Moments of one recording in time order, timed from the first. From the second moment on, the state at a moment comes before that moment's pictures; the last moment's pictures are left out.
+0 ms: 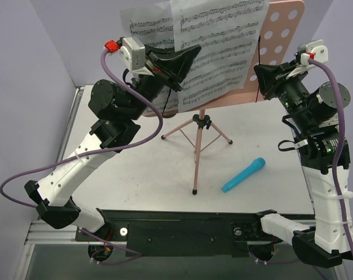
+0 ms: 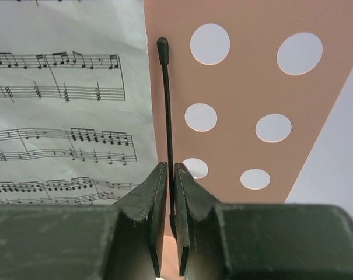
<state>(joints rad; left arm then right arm) -0.88 1.45 1.83 0.32 0.07 -0.16 0.23 1.11 1.72 -0.41 -0.17 0.00</state>
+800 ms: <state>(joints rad) -0.88 1.47 1.78 0.41 0.01 -0.17 0.23 1.05 1.57 -0.24 -0.14 0.11</state>
